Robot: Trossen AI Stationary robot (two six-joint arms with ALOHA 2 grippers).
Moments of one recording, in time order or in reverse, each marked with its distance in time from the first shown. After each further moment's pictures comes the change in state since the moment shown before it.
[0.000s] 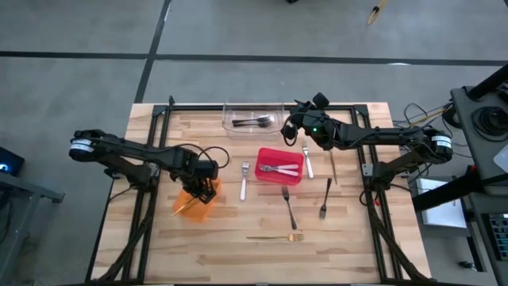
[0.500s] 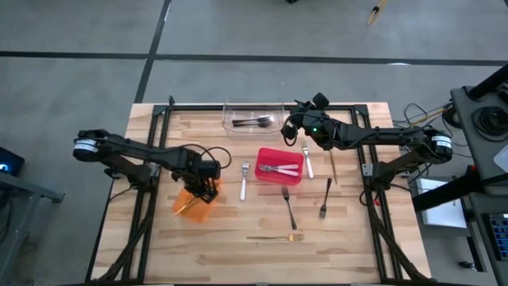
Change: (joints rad) left arm 0.013 0.046 0.000 0.015 -0.001 0.001; right arm 0.000 0.000 0.000 0.000 0.000 -0.008
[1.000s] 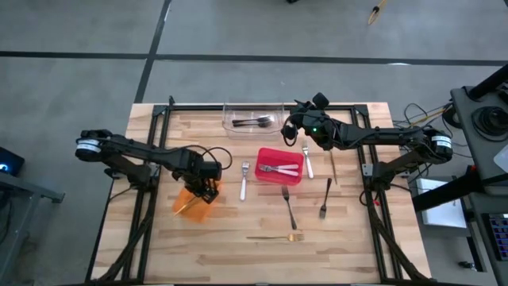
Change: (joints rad) left arm 0.000 0.024 -0.001 0.000 -0.041 0.011; right arm 0.000 0.000 0.000 -0.003 0.000 -0.003
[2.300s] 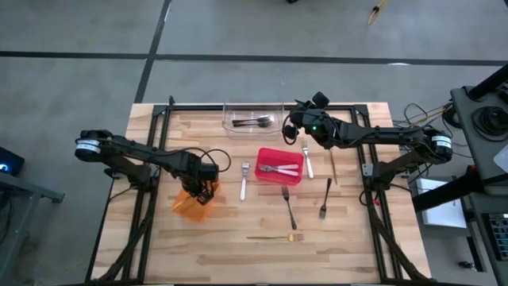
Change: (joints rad) left arm 0.000 -0.003 -0.080 0.026 -0.047 0.136; right arm -0.022 0.000 0.000 -0.024 -0.026 -0.011
